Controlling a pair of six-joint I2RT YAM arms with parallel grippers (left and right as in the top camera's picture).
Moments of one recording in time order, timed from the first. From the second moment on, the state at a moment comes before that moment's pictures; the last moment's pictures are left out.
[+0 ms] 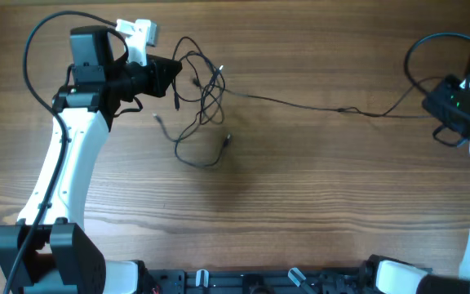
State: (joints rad) left arm 0.01 1.57 1.26 -0.44 0.70 -0.02; right arm -0.25 1.42 1.47 -1.13 0.20 0.44
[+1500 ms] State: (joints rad) left arm -0.38 1.47 1.26 0.29 1.20 -0.60; right arm 0.02 1.48 1.28 -0.61 -0.73 0.06
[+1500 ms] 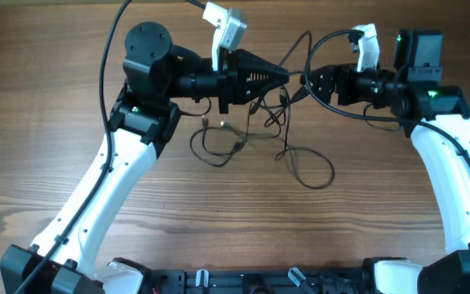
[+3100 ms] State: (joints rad) left arm -0.19 1.54 1.26 -0.57 0.77 -0.09; right arm -0.28 1.32 1.24 -0.85 -0.58 0.28
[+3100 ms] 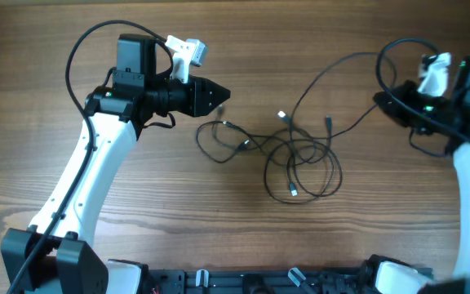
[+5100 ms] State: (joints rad) left arm -0.69 1.98 1.26 -0.26 0.36 0.01; right arm -0.28 1.21 1.59 -1.16 -0.19 0.22
